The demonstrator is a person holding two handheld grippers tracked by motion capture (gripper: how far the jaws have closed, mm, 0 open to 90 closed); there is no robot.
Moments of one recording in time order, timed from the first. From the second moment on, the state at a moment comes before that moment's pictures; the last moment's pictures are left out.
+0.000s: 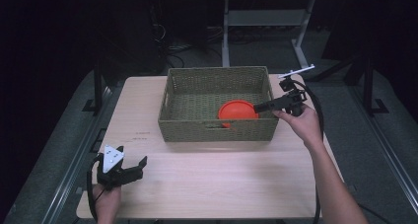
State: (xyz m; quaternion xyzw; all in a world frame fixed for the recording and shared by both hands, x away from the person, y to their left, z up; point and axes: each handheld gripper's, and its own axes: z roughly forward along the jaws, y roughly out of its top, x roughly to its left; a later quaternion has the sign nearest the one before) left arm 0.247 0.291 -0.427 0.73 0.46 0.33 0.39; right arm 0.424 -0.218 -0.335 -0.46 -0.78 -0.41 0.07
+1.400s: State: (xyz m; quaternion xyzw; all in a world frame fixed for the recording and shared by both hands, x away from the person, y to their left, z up) left arm 0.246 0.289 -0.427 0.73 0.45 0.33 0.39; right arm 0.270 -0.294 -0.410 -0.44 -0.76 -0.47 0.00
